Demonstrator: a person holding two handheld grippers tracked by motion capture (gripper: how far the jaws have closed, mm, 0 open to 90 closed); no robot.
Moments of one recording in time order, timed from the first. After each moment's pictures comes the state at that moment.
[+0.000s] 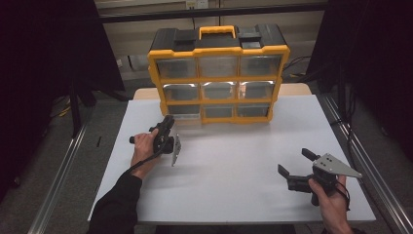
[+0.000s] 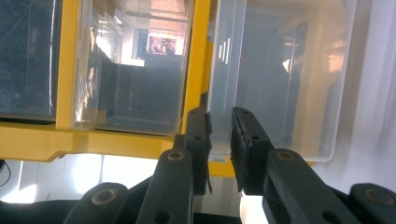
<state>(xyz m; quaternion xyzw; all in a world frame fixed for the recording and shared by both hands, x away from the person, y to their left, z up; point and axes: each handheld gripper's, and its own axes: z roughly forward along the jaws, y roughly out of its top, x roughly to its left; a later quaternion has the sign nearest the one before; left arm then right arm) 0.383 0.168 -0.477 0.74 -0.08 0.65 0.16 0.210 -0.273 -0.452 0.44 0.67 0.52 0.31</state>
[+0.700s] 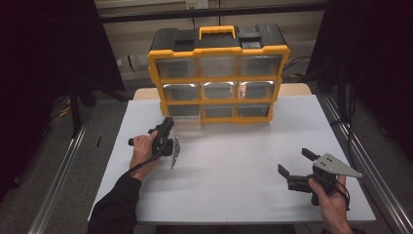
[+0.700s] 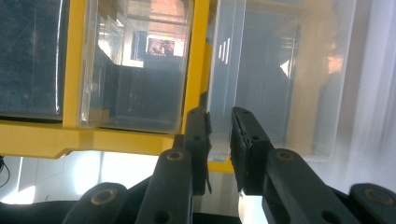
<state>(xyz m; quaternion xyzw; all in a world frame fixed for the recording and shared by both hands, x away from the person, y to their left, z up) 0.374 0.170 -0.478 0.74 -0.07 0.65 0.17 0.210 -0.273 -0.452 0.44 0.67 0.52 0.31</state>
